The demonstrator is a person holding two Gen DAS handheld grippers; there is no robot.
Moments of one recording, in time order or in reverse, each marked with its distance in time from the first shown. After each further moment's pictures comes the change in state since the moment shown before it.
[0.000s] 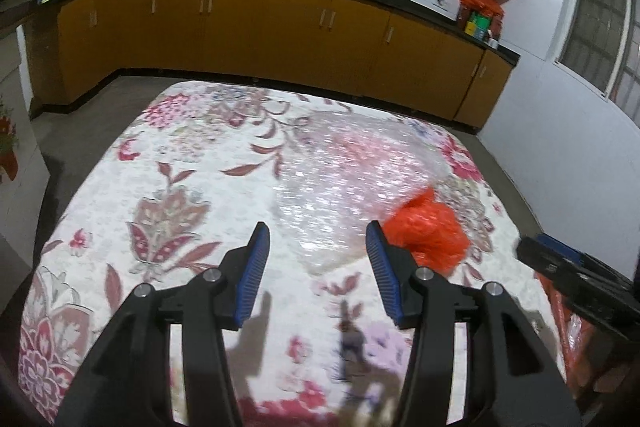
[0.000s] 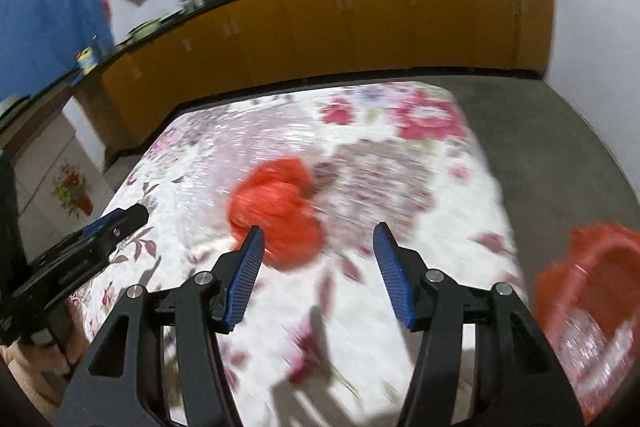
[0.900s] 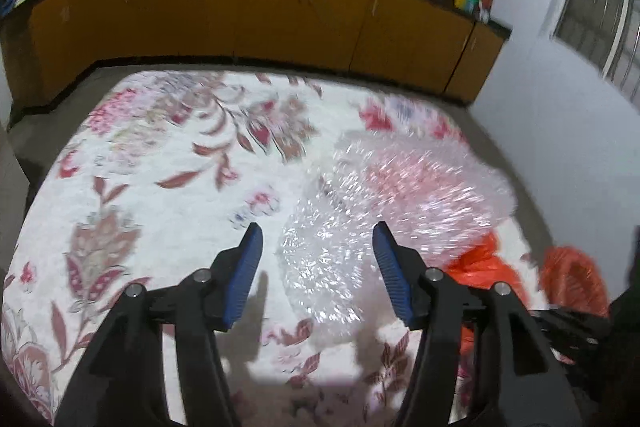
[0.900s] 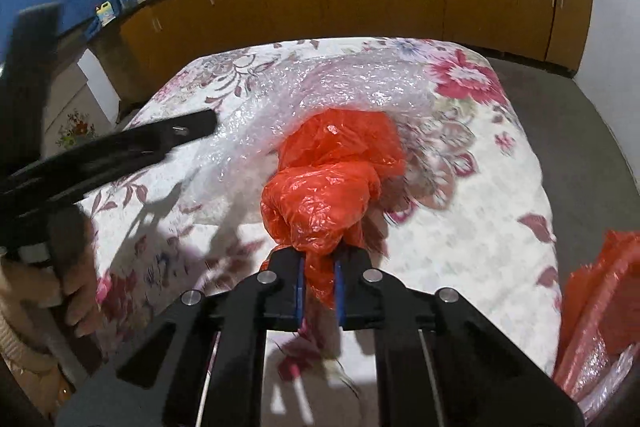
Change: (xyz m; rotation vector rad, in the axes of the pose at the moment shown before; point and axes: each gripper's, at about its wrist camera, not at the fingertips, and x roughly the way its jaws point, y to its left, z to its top) left arm 0.064 -0.046 0.020 0.068 0.120 -0.034; right arm 0.021 -0.006 -0.027 -0.092 0.134 0.056
